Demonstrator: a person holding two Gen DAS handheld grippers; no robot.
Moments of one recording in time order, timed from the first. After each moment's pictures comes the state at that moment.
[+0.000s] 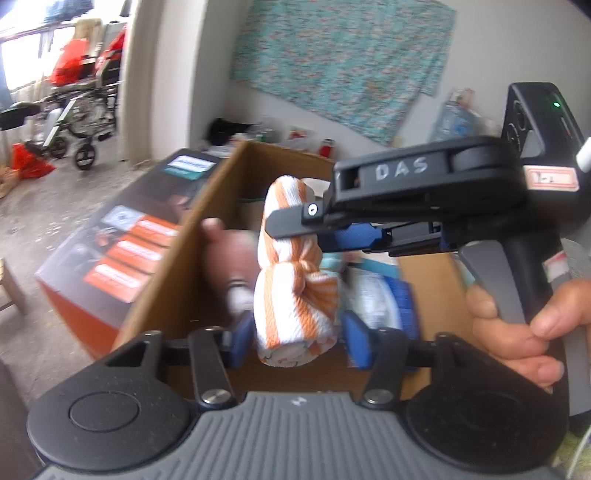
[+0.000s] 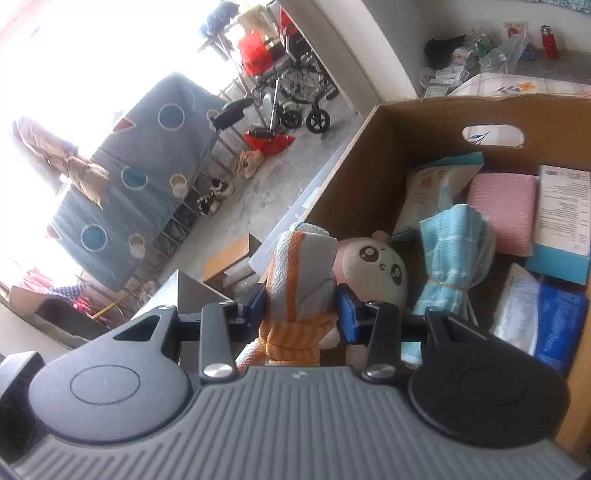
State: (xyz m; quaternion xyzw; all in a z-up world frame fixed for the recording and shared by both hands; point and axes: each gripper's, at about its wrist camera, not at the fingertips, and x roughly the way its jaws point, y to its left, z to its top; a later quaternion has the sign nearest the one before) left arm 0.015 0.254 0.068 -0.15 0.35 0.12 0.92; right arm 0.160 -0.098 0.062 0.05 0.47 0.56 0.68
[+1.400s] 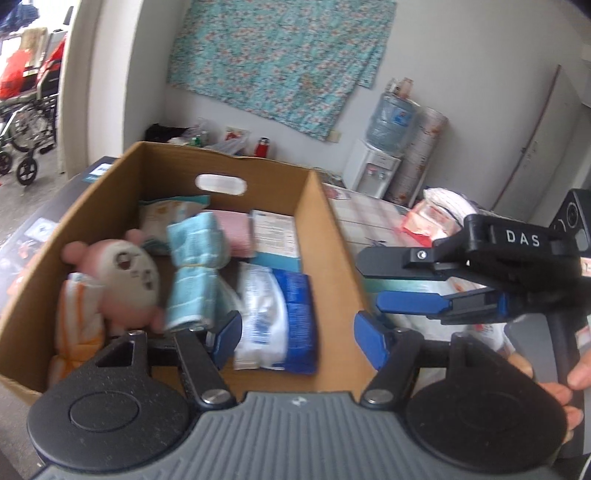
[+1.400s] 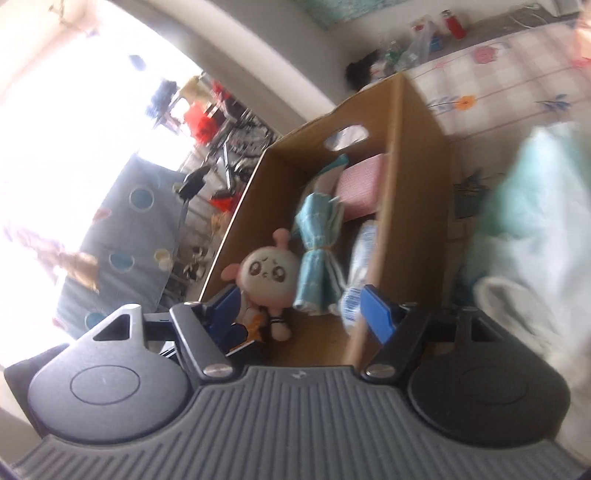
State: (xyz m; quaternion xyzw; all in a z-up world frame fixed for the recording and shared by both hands) left arm 0.029 0.180 0.063 -0.15 0.34 0.01 0.93; right arm 0.189 -0.304 0.039 0.21 0.48 0.46 0.72
